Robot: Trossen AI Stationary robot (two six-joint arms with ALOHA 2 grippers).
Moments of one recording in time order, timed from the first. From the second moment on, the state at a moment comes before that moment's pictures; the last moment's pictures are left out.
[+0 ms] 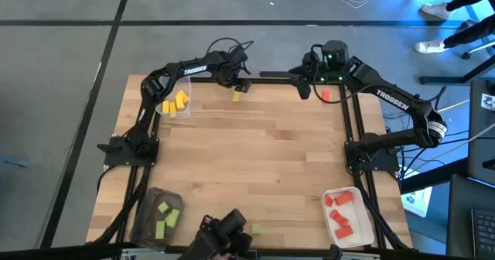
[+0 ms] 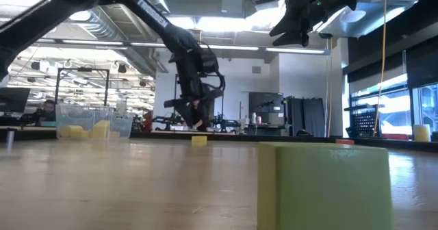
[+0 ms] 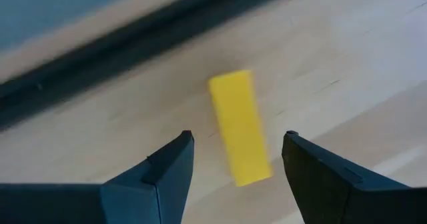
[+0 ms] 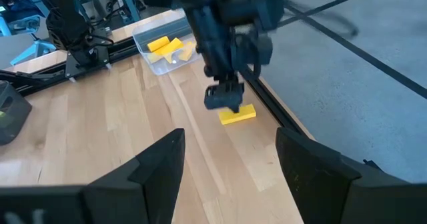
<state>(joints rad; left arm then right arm) 0.71 2.17 1.73 -0.77 0.05 -0.47 -0.72 1.26 1.14 -0.40 -0.38 -0.03</state>
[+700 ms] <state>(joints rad) 0.71 2.31 1.88 -0.92 0.07 -0.46 -0.72 1.26 1.14 -0.40 -0.38 -0.03</state>
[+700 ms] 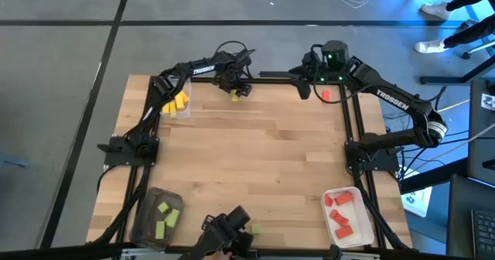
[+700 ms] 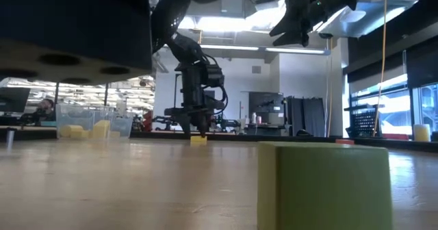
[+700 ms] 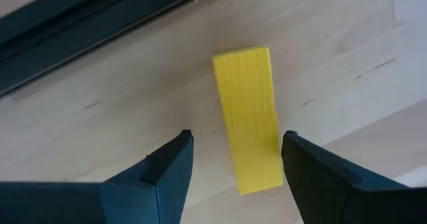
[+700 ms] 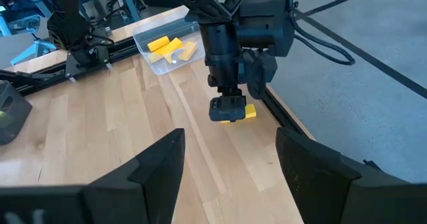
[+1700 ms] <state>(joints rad) 0.74 2.31 1.88 -0.90 0.15 -0.41 -0.72 1.26 1.14 -0.40 -0.38 -0.03</state>
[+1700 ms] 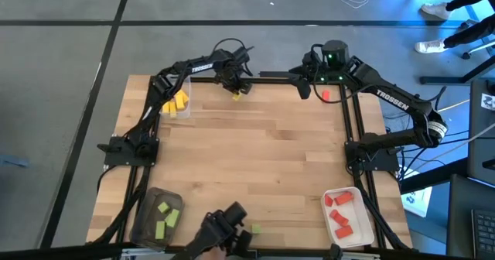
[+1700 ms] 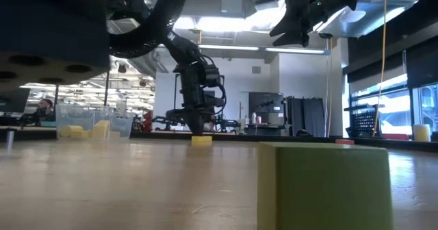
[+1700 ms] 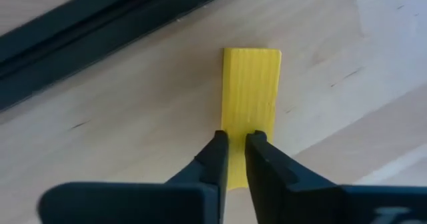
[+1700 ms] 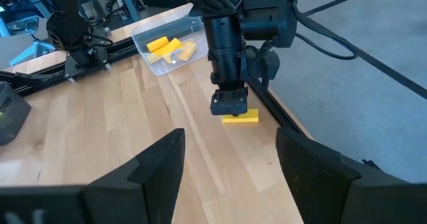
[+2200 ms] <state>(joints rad) 0.74 2.31 2.02 -1.05 0.09 -0.35 -0.73 1.26 1.14 -0.40 -0.38 -0.02</state>
